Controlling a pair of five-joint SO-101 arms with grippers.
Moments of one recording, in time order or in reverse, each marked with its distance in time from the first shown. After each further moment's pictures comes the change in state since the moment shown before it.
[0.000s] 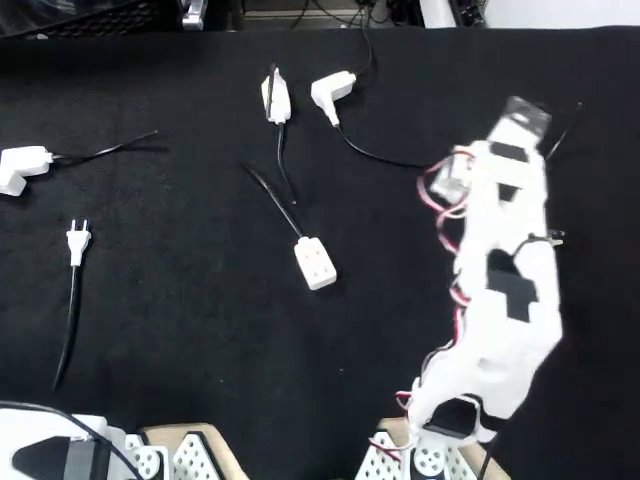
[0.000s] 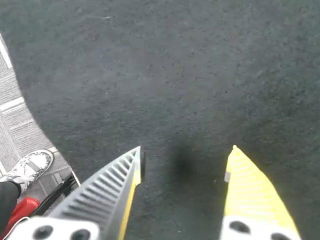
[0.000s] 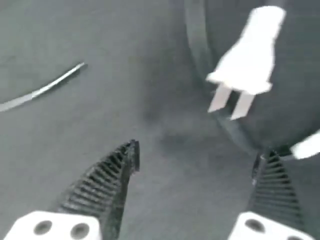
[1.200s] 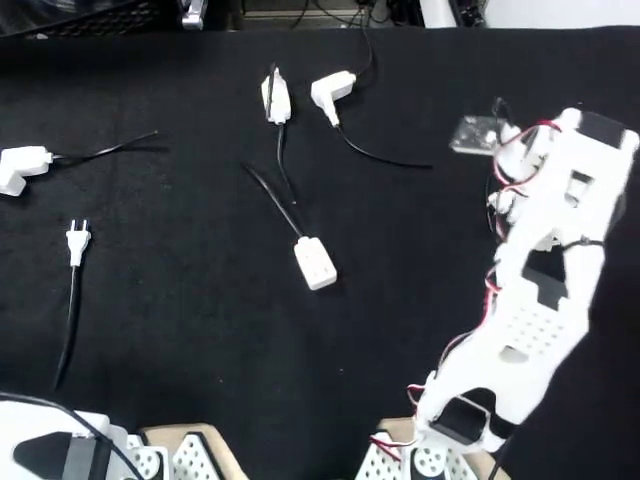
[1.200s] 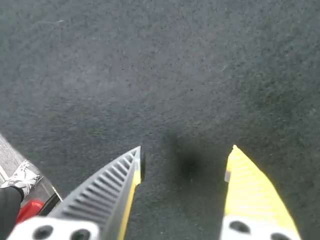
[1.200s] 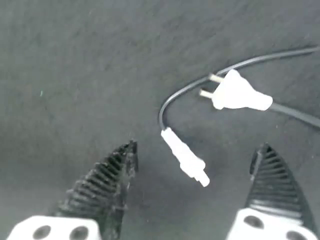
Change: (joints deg) left arm 4.1 -0.1 2.5 0.0 -0.5; right arm 11.2 7.3 -30.1 36.1 112.4
